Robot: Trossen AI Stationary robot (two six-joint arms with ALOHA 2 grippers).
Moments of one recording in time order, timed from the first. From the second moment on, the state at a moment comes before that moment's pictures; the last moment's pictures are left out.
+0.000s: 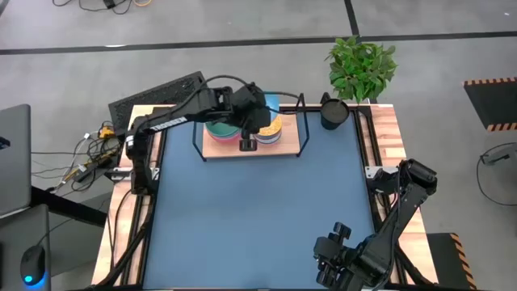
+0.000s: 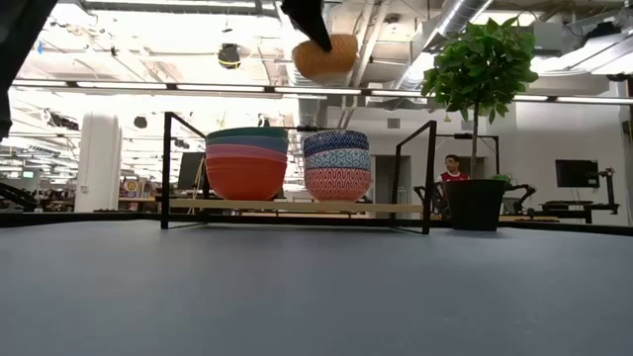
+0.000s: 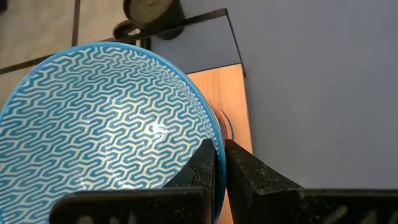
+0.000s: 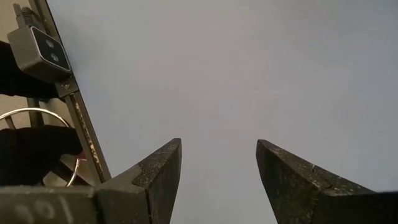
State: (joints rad) left arm 0.22 1.88 2.16 -1.13 -0.16 0.39; right arm 0.93 1.82 1.56 -1.17 0.50 1.33
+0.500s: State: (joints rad) left arm 0.30 1.95 1.98 -0.95 -0.11 0.45; right arm 0.93 1.82 1.56 -1.17 0.50 1.34
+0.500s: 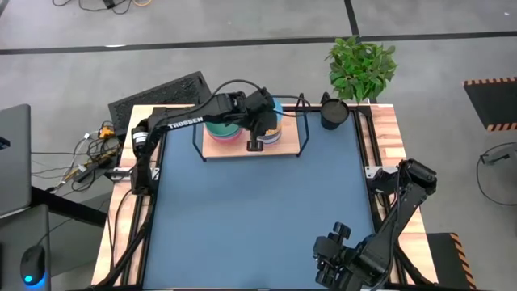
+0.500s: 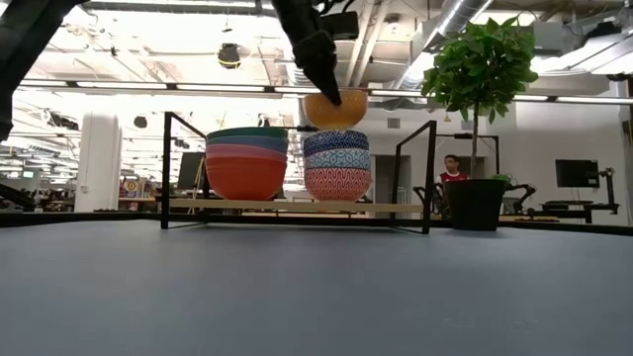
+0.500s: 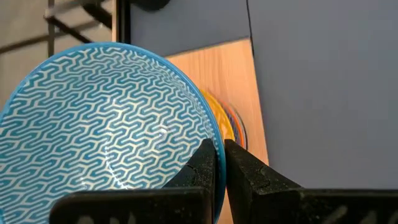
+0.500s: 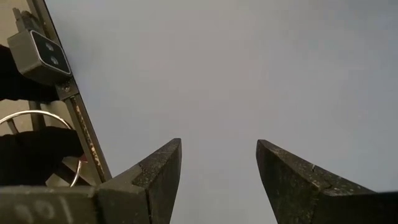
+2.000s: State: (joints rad) left arm 0.40 2.01 1.94 -0.94 0.14 0.45; right arm 0.90 1.82 1.56 -1.17 0.49 1.30
